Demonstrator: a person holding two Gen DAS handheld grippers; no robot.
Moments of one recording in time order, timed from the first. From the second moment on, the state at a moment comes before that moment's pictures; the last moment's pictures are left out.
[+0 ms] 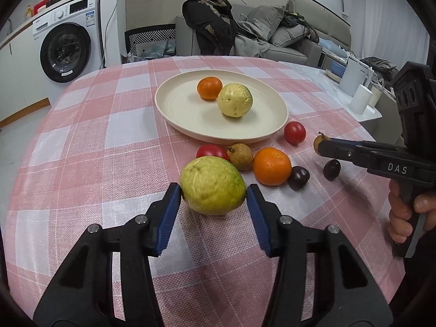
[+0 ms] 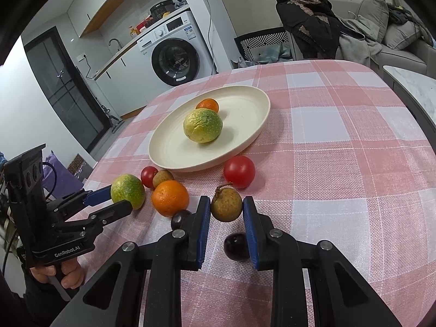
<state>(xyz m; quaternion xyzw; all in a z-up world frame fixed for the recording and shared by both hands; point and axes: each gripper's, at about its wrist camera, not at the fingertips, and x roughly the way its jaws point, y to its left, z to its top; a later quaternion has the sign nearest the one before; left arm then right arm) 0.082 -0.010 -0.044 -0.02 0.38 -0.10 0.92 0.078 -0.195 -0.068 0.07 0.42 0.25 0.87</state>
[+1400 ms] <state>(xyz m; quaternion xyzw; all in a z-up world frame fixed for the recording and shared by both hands) 0.085 -0.002 -0.008 -0.04 0.31 -0.08 0.95 0.078 -0.191 -0.046 0.07 0.39 0.26 0.88</state>
